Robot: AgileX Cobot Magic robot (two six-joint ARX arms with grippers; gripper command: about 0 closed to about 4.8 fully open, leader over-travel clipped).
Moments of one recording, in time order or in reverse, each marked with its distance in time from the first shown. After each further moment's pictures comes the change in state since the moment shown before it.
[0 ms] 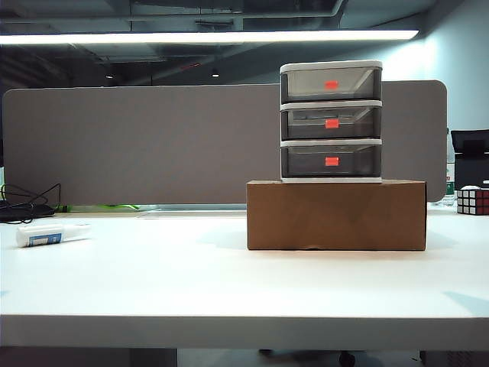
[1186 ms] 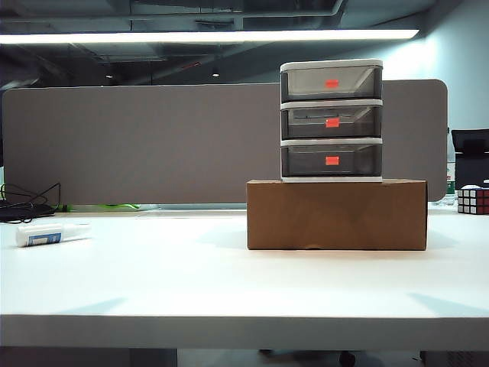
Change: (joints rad) left arm -0.410 0.284 0.084 0.171 -0.036 -0.317; right arm 0.033 0.006 0.061 0.076 -0.023 0.130
